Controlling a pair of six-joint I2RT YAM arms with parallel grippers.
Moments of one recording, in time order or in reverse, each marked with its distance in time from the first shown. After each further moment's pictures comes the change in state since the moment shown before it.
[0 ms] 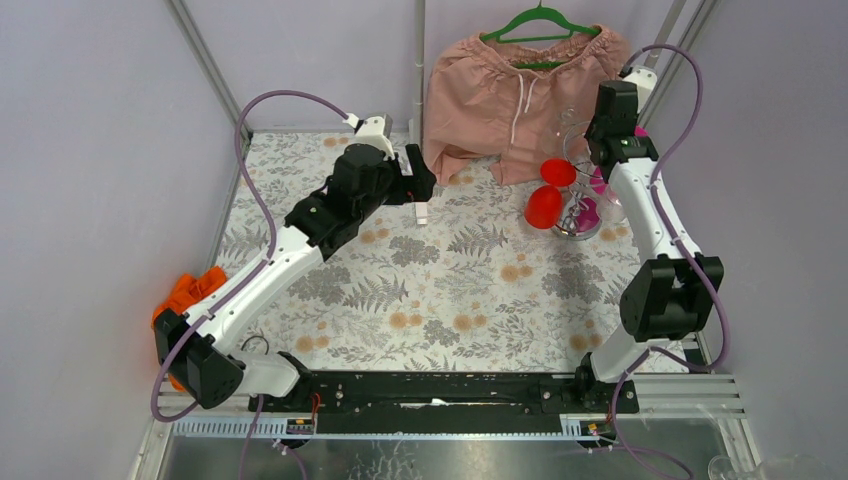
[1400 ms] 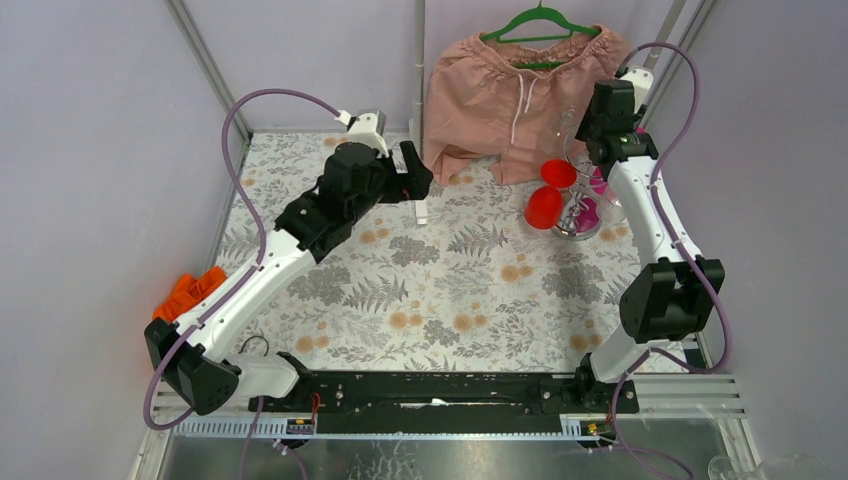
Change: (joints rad) left arm 0.000 -0.035 0.023 -0.029 0.000 0.000; right arm 0.024 -0.015 0.031 -0.092 0.011 0.007
